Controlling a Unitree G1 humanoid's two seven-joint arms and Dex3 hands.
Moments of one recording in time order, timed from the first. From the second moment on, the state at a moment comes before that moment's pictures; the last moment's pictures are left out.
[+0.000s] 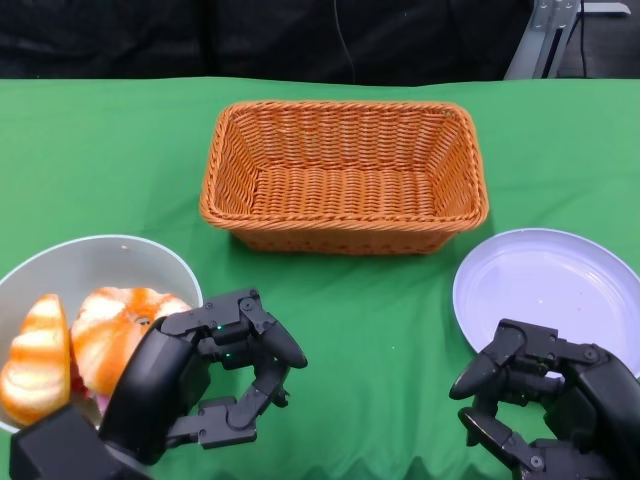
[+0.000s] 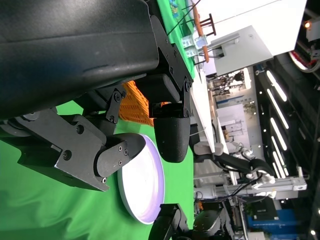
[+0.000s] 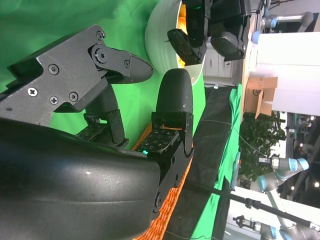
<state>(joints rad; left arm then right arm) 0.12 0.07 -0.08 -0.06 -0.15 -0.37 -0.37 0.25 -0.14 0.08 -0.27 0.18 -0.18 0.40</state>
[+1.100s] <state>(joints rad) 0.15 0.10 -0.10 -0.21 -0.13 -0.23 -0.36 0.26 -0.16 0.09 -0.38 0.18 -0.07 0.39</state>
